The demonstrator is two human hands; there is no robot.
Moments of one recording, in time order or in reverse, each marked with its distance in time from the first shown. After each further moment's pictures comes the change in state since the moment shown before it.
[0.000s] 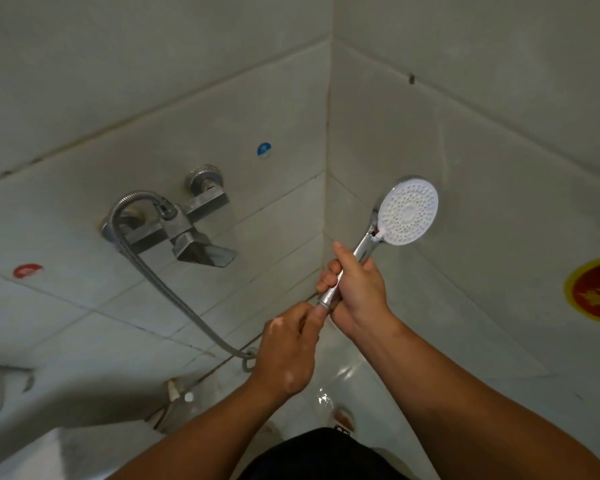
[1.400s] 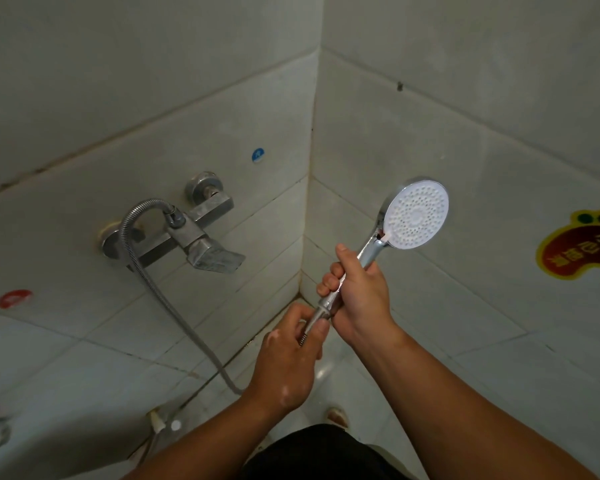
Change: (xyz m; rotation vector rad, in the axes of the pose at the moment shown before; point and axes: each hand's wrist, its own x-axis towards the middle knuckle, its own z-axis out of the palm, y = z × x) left_hand -0.018 -0.024 -0.051 -0.144 -0.168 0.095; right_hand -0.044 0.028 0.028 0.013 0.101 -0.189
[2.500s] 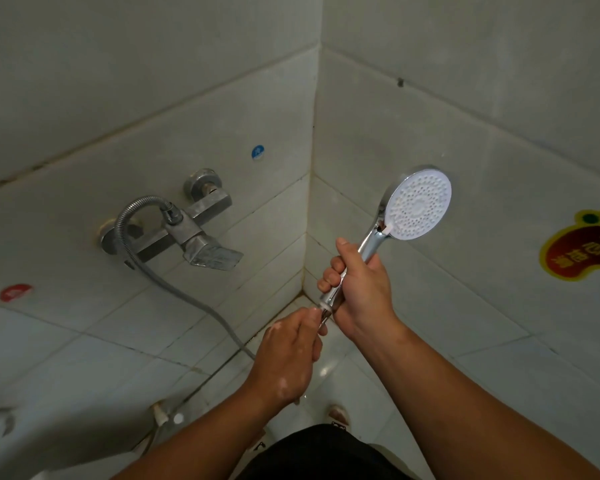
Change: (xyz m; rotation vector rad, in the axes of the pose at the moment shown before) left_hand 0.003 0.011 0.004 0.009 -0.052 -0.059; right_hand 0.002 -0.012 -0.003 -0.032 -0.039 0.009
